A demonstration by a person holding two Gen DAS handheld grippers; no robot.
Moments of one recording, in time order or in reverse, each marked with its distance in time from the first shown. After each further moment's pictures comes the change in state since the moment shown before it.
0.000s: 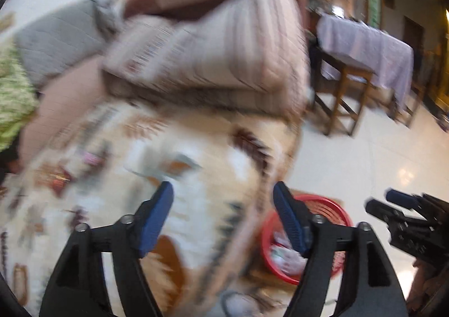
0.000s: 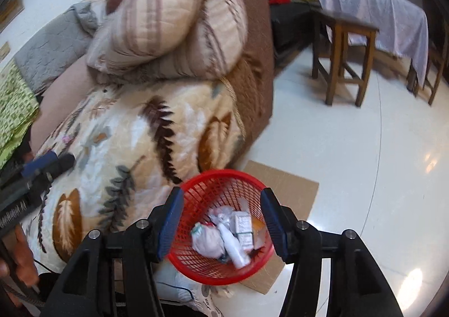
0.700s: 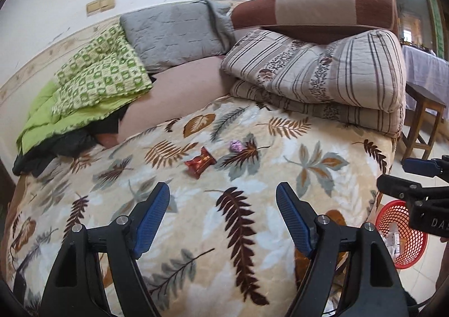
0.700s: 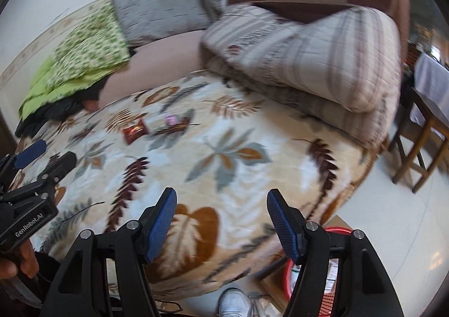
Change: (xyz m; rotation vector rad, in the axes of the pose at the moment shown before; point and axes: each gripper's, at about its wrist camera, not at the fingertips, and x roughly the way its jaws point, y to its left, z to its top) left arm -0.086 0.185 -0.065 -0.162 -0.064 0.354; right arm 0.000 0.249 0.009 -0.410 -0.045 0.233
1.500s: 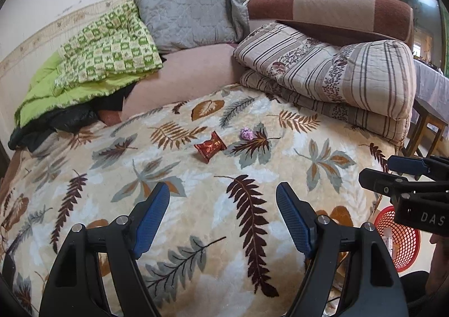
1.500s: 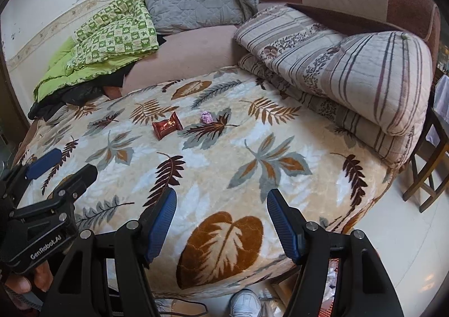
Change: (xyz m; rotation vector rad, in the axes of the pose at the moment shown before) left arm 0.014 0.036 -0.010 -0.099 0.068 -0.029; right arm 0.013 0.052 0.019 -0.074 0.038 0.058
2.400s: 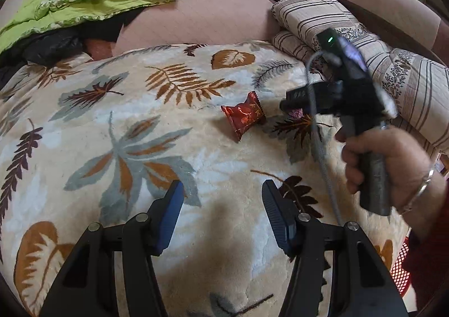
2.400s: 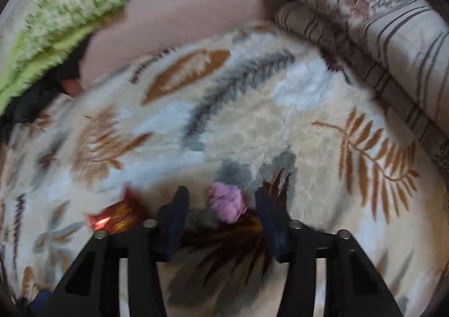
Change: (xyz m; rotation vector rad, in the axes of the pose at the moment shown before) left arm 0.153 0.074 -0.003 -0.219 0.217 -0.064; right arm 0.323 0.032 0.144 0.013 0.255 0.078
